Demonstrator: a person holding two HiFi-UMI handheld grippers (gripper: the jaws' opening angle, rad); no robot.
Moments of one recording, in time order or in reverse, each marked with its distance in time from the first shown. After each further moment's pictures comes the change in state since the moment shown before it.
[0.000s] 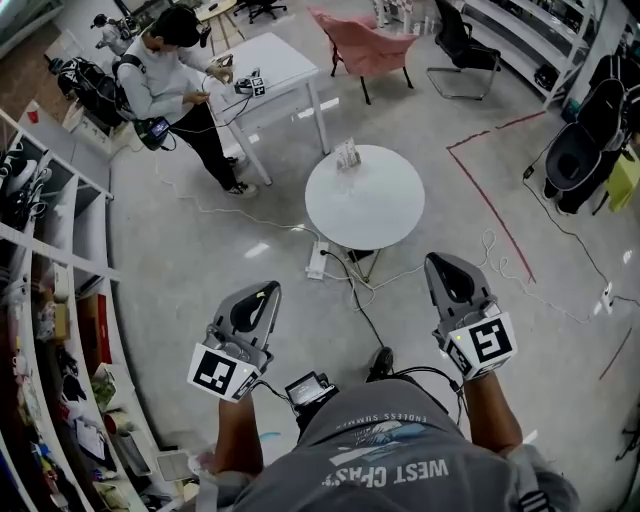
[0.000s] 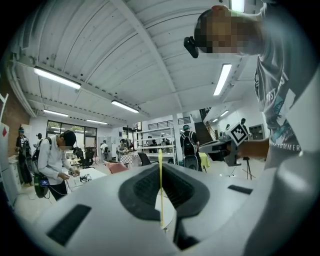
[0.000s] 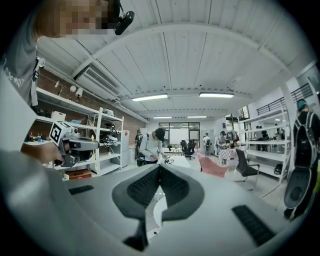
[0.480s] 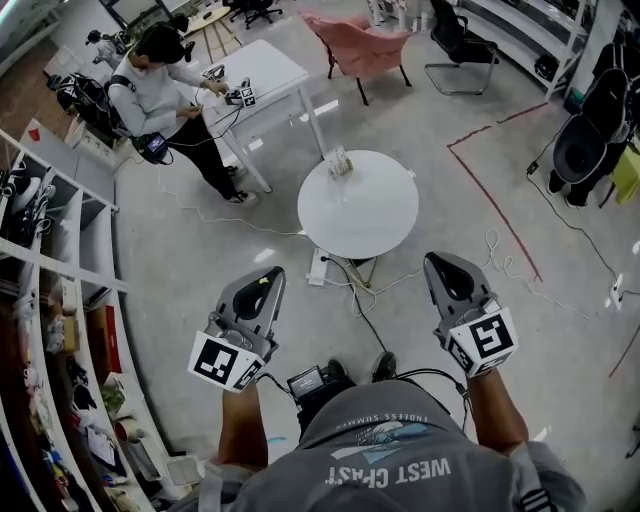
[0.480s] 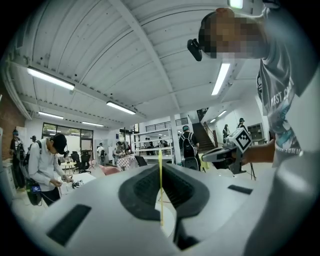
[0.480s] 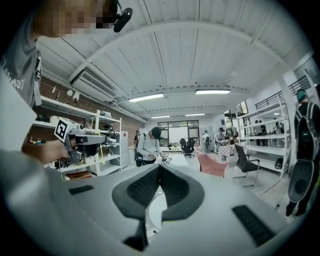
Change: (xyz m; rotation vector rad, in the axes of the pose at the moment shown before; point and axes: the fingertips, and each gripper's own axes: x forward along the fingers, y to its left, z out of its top) left arm 0.064 -0.003 0.025 0.021 -0.021 -0.023; right arm 0.003 -0.042 -0.016 0.057 0.009 0.006
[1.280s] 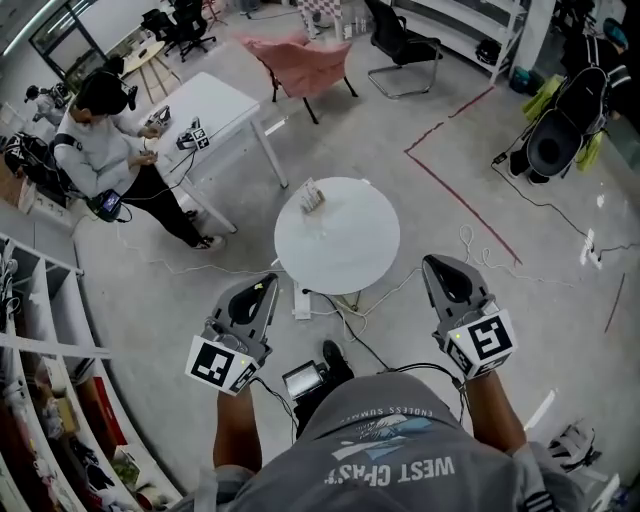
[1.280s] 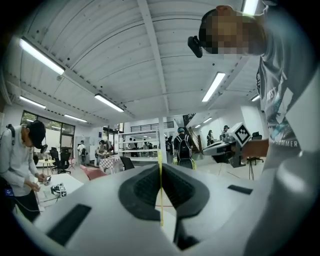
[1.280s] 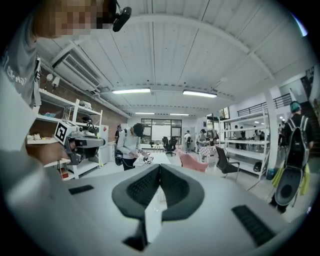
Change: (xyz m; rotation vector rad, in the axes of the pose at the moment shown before) left arm 0.071 0.081 -0.032 -0.020 -0.039 -0.212; right arm 0.050 -0.029 0.011 -0.020 0.030 -0.230
